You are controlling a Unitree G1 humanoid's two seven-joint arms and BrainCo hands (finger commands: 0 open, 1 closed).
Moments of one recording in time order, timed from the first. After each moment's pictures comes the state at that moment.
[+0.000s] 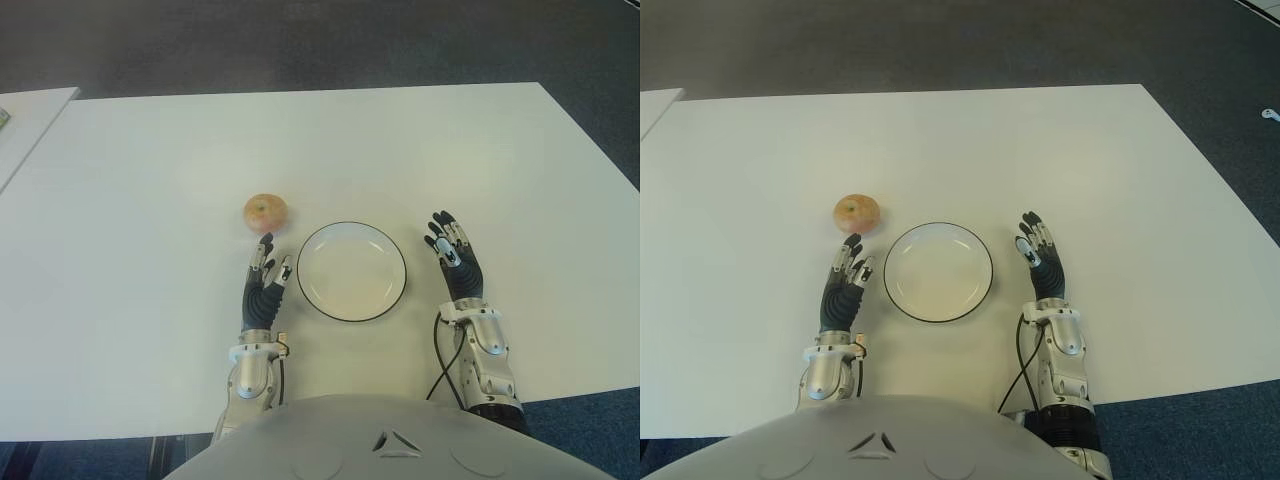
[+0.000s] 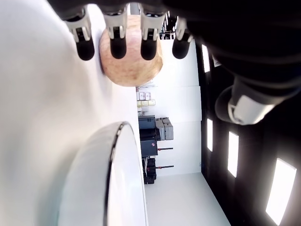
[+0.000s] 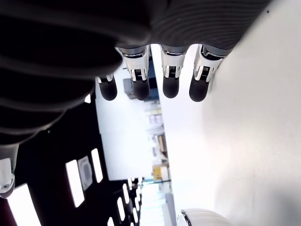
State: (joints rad) left arm 0.52 -0.08 -0.22 -0.09 0.19 -0.28 0.22; right arm 0.20 -0.06 -0.10 0.15 0.18 -0.25 0.18
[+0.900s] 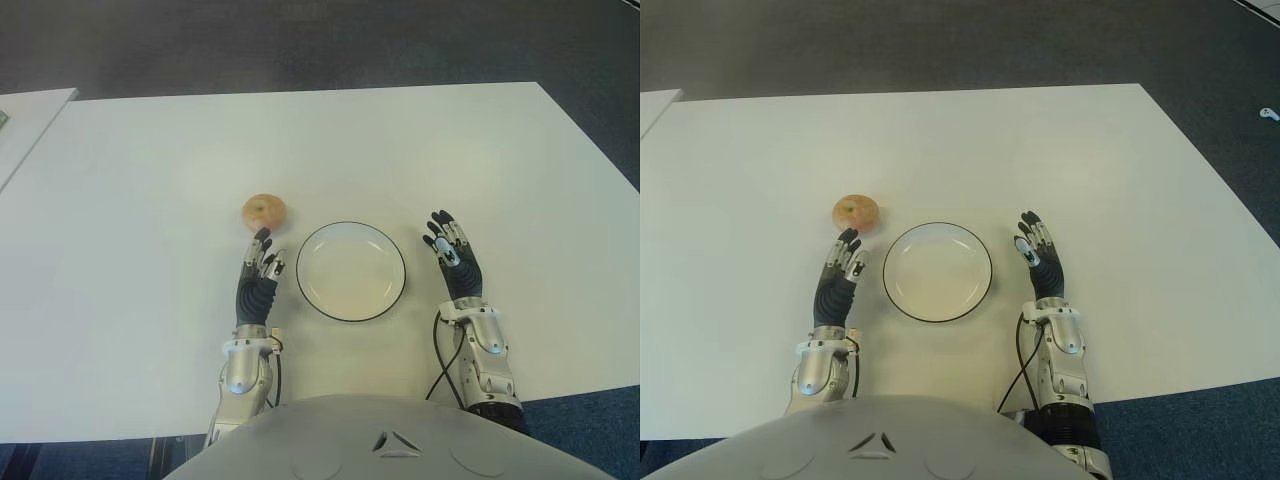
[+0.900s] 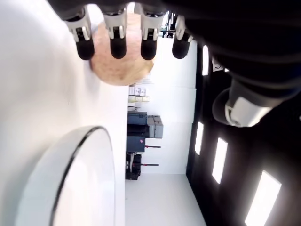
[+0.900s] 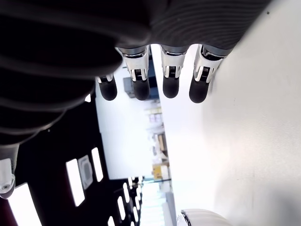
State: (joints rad) left arm 0.49 -0.07 -0.17 -0.12 0.01 -0.30 0.12; right arm 0.19 -0.06 -0.10 0.17 0.18 -0.26 0.18
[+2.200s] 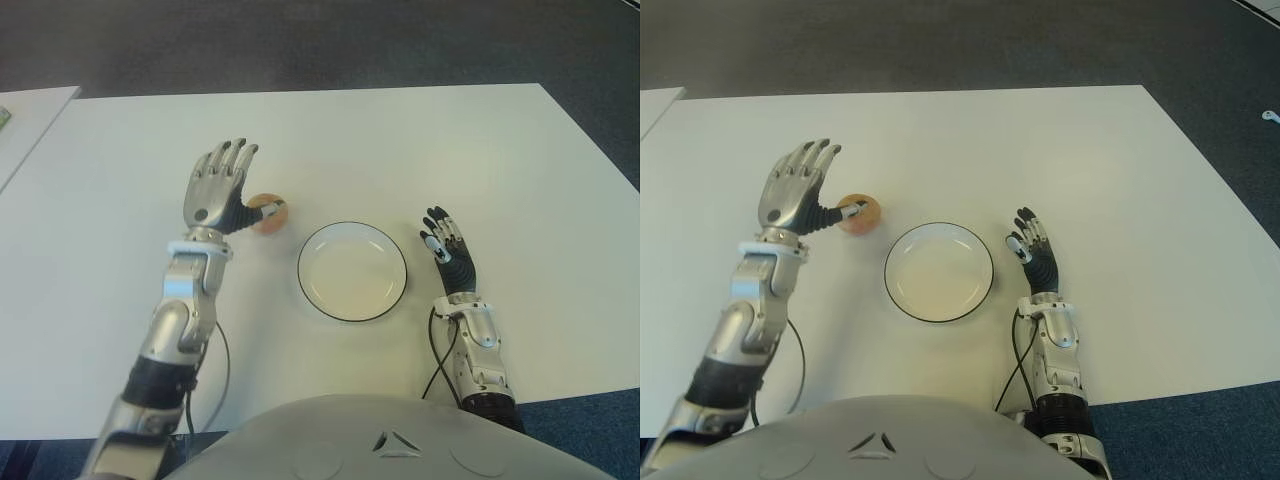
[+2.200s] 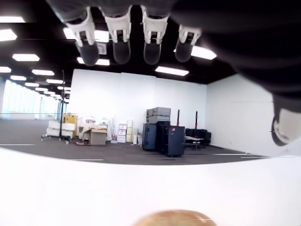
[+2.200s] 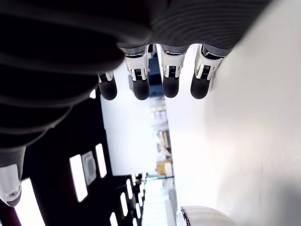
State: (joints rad) left arm -0.05 0.39 -0.16 -0.18 1.16 0.13 0.03; right arm 0.15 -0.05 -0.07 0.26 0.16 -0.32 0.18
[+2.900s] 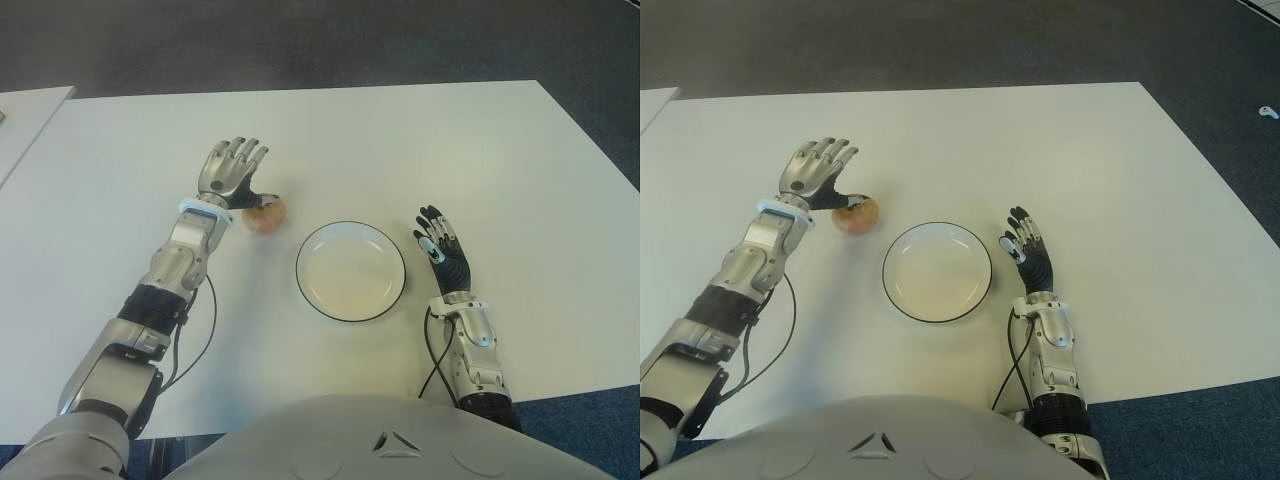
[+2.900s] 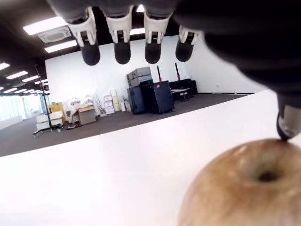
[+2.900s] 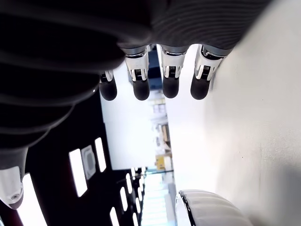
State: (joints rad) left arm -0.34 0.52 -0.32 0.31 1.16 0.02 0.11; right arm 0.16 -0.05 -0.06 0.25 0.16 -0.32 0.19
